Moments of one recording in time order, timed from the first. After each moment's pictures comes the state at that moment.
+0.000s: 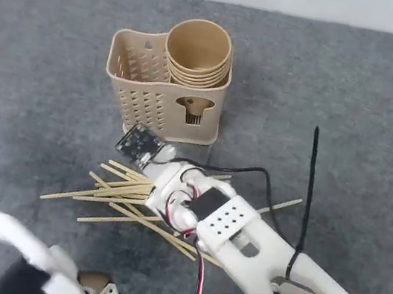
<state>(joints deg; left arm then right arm) -66.8 -21.7 41.0 47.7 6.5 -52.9 -20.1 48.4 36.7 13.1</state>
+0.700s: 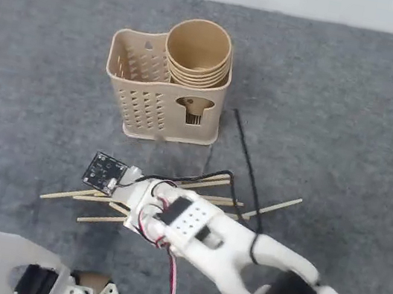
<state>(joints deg) -81.0 23.3 0.0 54.8 6.5 -60.5 -2.5 44.1 28.1 17.3</state>
